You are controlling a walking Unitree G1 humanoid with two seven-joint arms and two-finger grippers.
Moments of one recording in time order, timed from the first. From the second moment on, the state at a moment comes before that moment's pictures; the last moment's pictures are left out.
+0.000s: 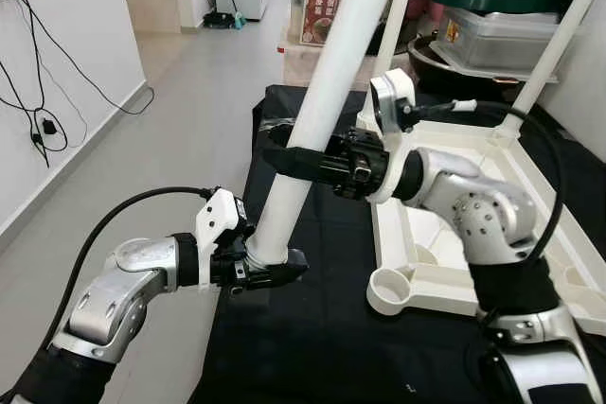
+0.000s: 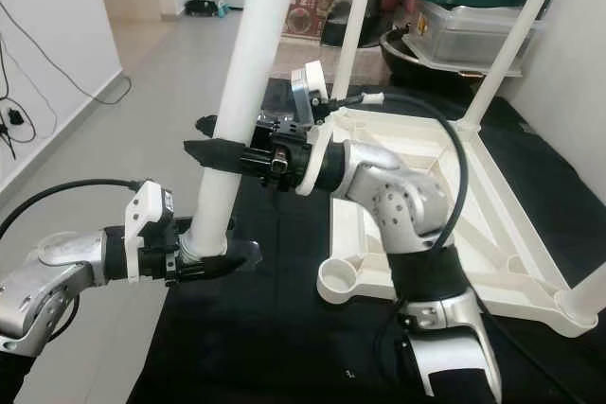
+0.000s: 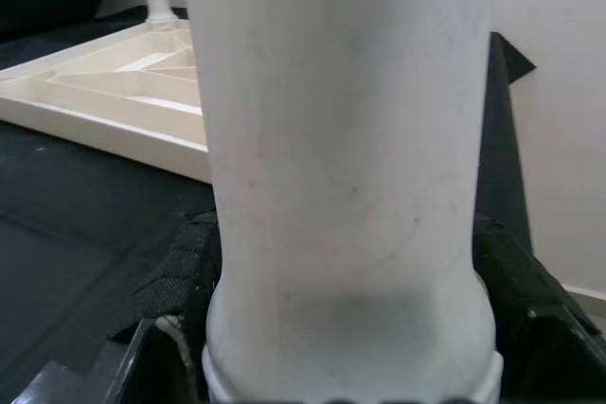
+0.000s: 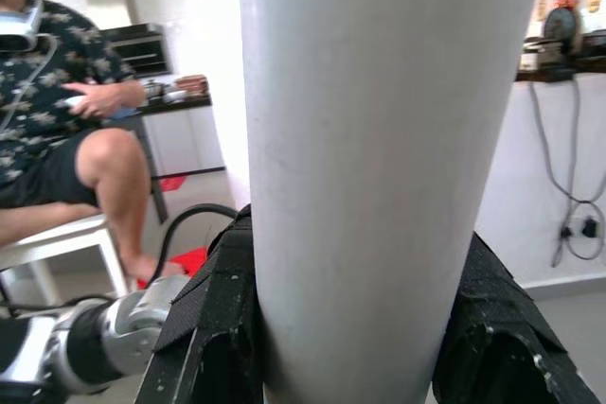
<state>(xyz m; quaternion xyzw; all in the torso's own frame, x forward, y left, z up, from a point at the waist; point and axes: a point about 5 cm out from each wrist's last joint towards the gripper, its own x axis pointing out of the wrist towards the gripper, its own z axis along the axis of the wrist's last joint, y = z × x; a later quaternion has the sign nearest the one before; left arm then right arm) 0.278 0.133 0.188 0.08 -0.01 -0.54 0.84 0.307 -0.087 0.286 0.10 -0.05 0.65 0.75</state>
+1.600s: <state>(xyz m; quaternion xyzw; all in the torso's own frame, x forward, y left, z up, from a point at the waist) 0.283 0.132 0.164 0.14 0.01 -0.48 0.87 0.303 -0.051 0.233 0.23 -0.05 0.43 0.87</state>
